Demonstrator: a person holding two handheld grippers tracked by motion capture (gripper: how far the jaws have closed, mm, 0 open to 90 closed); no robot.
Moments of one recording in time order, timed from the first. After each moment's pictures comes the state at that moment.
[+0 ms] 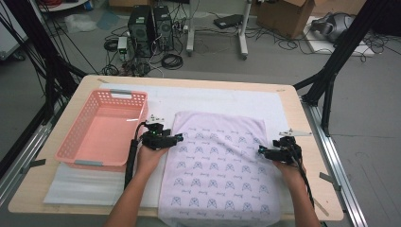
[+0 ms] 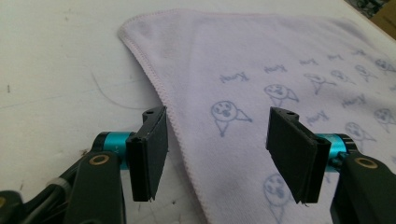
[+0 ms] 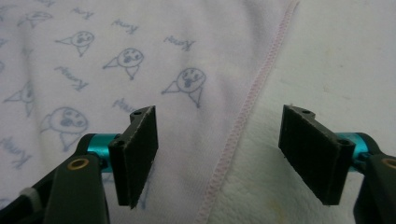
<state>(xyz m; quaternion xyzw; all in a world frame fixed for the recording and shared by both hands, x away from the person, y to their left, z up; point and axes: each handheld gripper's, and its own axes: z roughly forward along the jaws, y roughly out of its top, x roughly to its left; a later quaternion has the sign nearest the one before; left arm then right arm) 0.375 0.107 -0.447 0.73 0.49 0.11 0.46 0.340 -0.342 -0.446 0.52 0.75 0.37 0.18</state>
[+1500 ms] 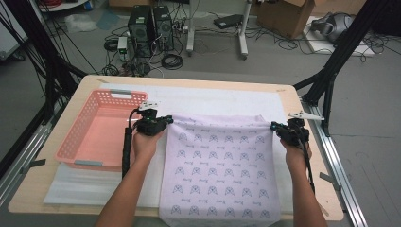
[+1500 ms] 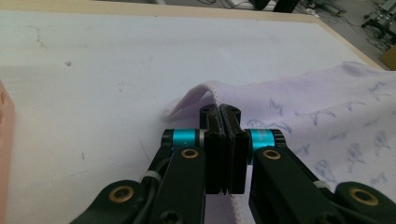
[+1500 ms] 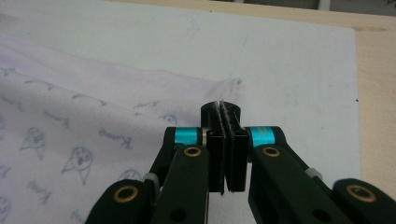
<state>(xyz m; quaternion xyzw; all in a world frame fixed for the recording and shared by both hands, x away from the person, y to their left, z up) 0.387 0.121 -0.405 0.70 0.50 0.15 0.49 0.368 -0.352 -0.399 0.52 0.71 0.41 0.23</state>
